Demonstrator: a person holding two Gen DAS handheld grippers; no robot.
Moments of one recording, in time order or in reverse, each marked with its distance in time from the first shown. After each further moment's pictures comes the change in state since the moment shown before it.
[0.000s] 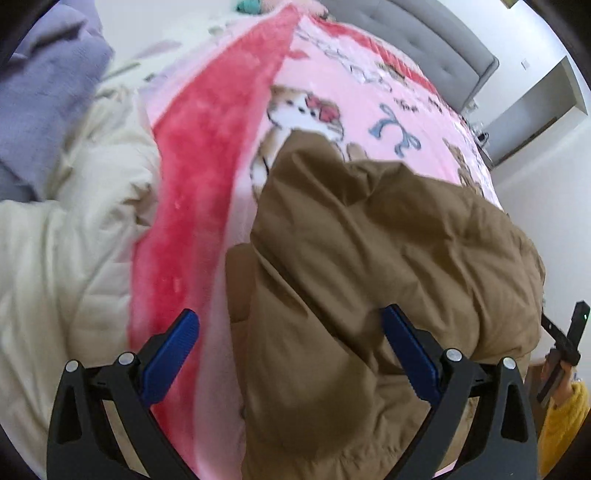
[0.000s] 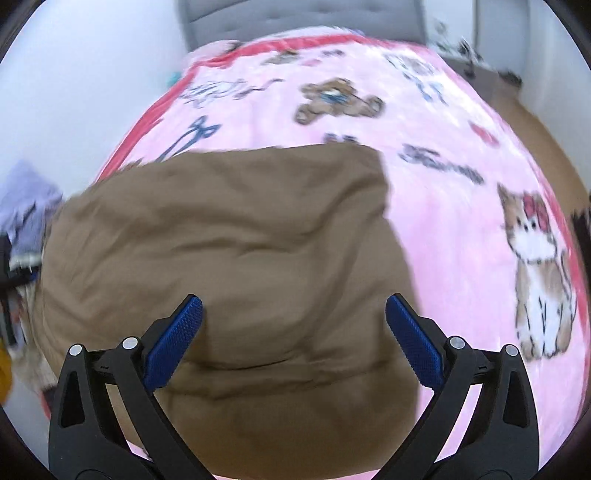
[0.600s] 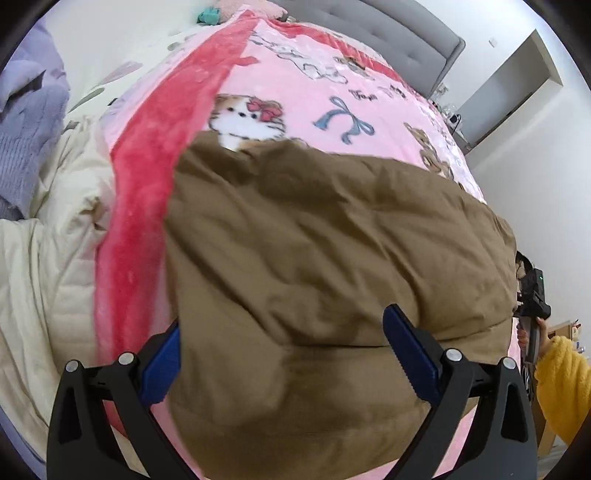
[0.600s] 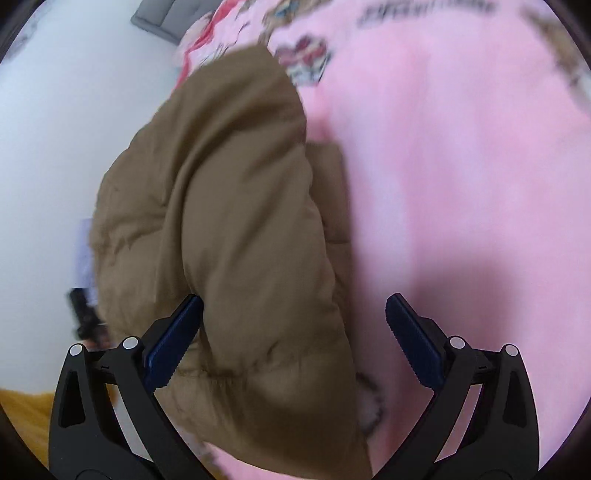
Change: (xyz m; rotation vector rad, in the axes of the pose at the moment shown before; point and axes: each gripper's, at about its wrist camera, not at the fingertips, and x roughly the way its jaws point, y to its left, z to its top) left arm -0.025 -0.059 -0.020 0.098 -0.015 -0.026; right arm 0.092 -0.104 -0.028 0.276 0.325 0.553
